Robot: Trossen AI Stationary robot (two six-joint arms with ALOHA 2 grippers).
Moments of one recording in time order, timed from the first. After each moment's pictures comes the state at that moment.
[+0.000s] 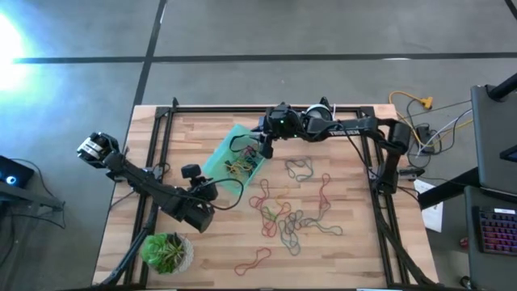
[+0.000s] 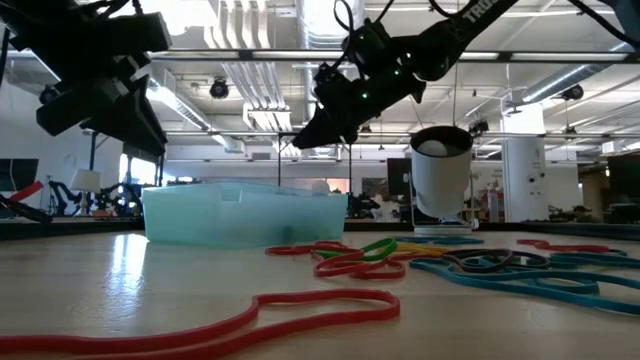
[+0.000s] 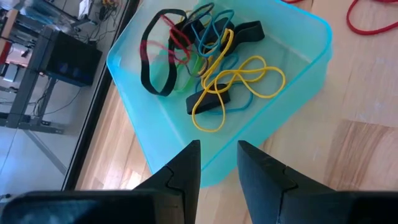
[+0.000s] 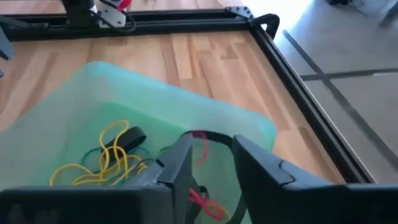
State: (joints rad) left arm -0.55 1.40 0.86 -0.91 -0.86 -0.68; right arm -0.35 1.85 1.22 0.13 -0.14 -0.10
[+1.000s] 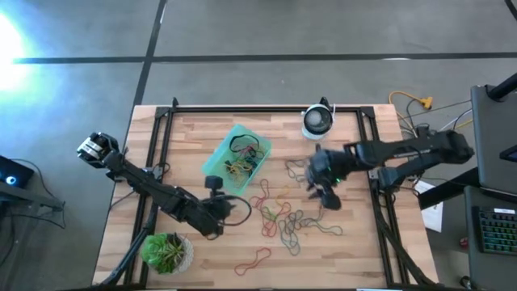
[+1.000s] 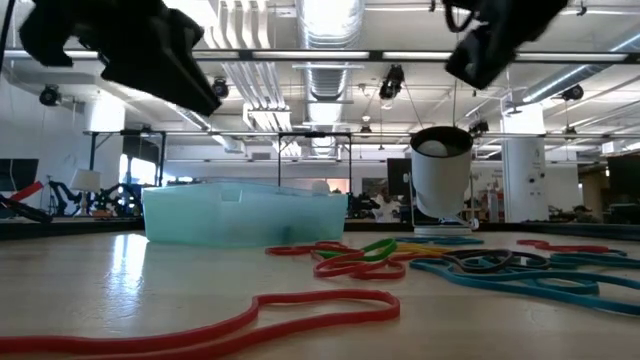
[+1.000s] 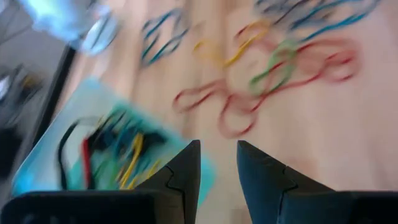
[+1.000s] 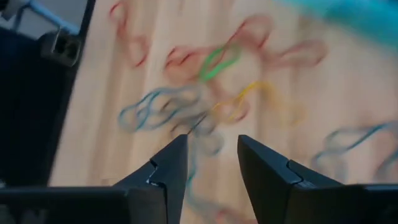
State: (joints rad) left arm -0.55 1.40 0.88 -0.38 -0.68 -0.19; right arm 0.08 1.24 1.02 -0.74 -0.26 0.14
